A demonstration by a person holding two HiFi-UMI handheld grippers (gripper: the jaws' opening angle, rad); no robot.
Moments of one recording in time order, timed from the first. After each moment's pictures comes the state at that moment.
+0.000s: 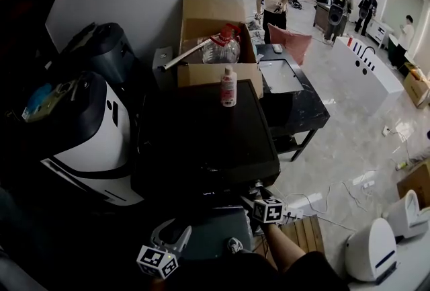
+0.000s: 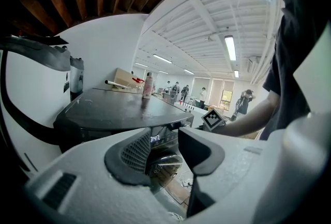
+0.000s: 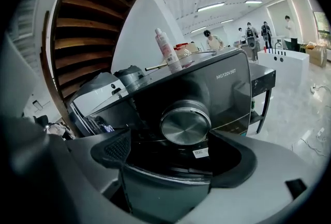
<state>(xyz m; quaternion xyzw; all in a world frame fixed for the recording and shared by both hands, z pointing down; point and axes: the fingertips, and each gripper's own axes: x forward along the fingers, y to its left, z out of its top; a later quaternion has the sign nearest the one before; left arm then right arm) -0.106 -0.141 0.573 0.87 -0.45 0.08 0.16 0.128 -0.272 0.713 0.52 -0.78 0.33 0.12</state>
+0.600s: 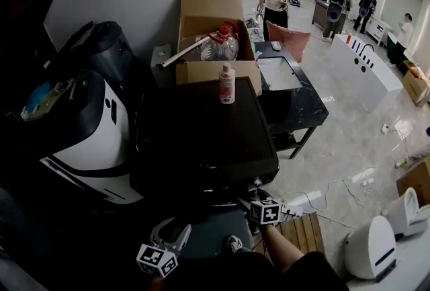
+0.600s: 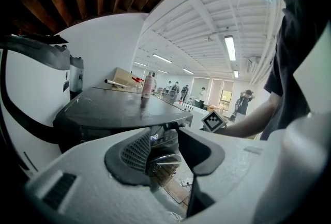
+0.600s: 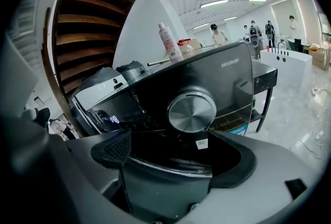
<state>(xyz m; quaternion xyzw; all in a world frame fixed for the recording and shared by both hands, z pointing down) -0.103 -0.137 0.573 0.87 -0.45 0.08 0.16 0.118 -0.256 0.715 0.51 -0.78 0.34 0.14</state>
